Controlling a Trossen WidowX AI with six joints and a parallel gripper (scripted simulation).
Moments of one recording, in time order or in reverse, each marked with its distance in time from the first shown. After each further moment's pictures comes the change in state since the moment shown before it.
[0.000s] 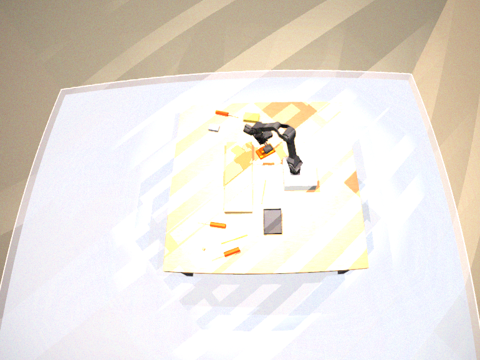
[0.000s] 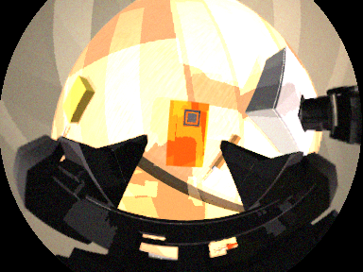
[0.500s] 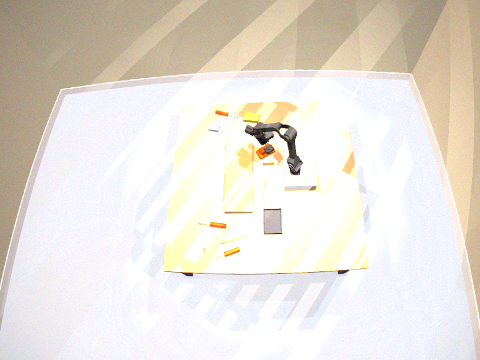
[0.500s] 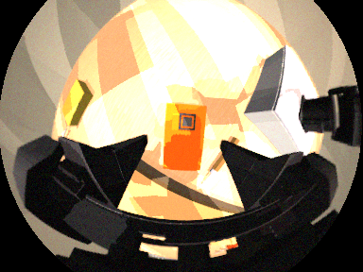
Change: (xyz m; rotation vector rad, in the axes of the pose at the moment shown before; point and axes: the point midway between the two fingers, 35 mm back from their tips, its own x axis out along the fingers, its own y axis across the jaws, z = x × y) arm 0.004 -0.006 0.005 0.012 -0.003 0.004
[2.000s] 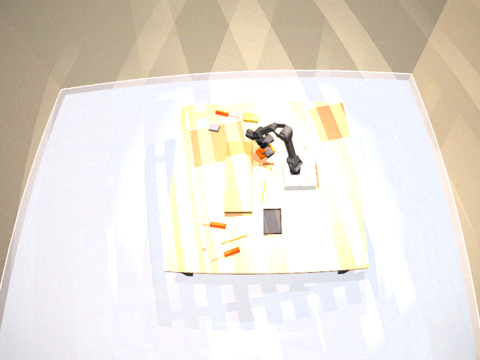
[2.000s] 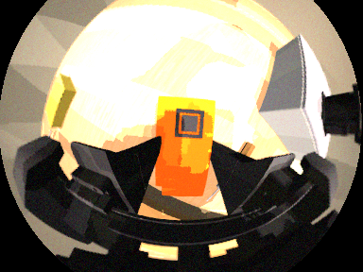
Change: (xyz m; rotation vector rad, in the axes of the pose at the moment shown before) arm 0.046 -0.003 -0.012 0.001 -0.003 -0.007
